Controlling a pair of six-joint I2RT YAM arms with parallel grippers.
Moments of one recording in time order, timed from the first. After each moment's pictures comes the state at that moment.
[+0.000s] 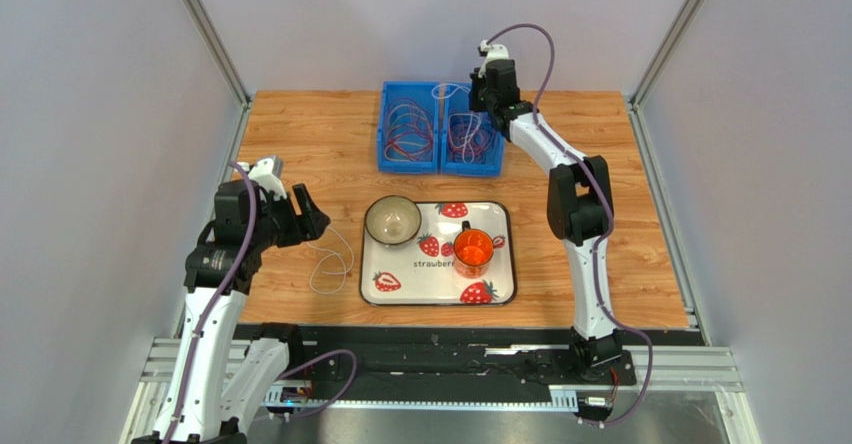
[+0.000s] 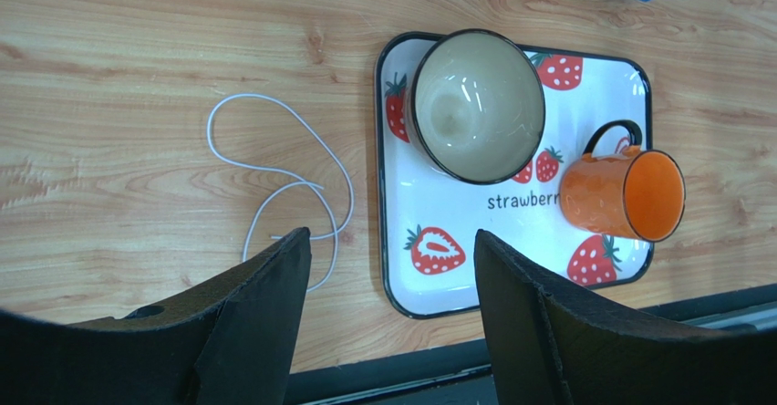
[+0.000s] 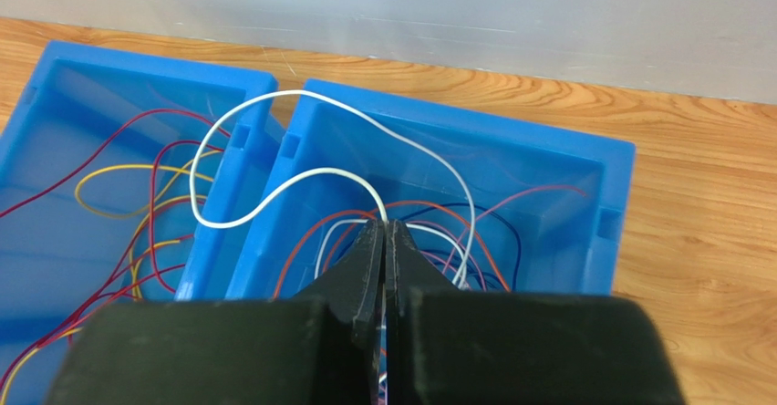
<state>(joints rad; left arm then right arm) -0.06 0.73 0.93 -0.83 0.23 -0.32 0.31 2.31 2.00 -0.06 0.04 0.19</state>
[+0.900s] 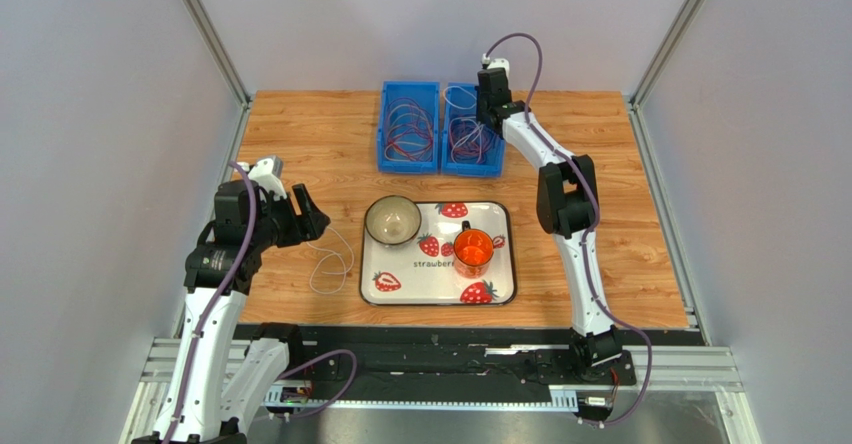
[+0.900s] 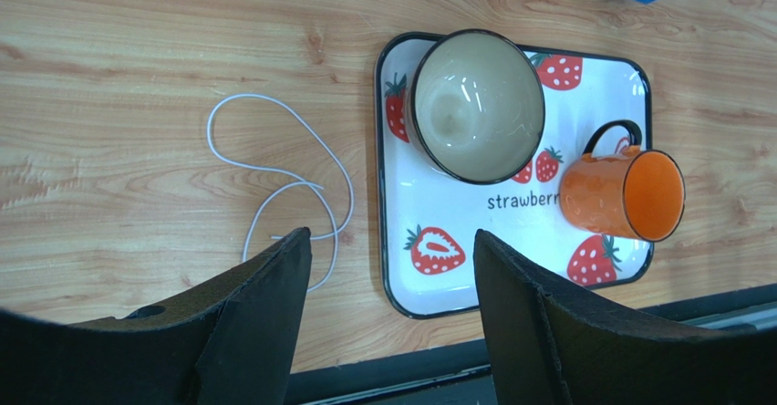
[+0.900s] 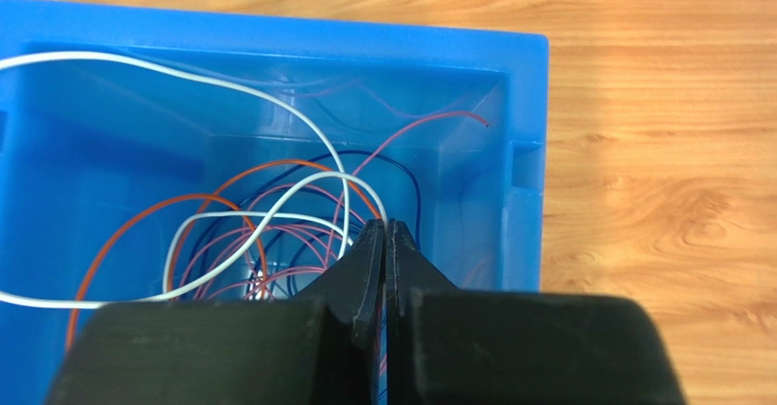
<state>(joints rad) -0.06 0.73 0.93 -0.83 0.23 -0.32 0.32 2.48 2.21 -0.32 0.29 0.19</state>
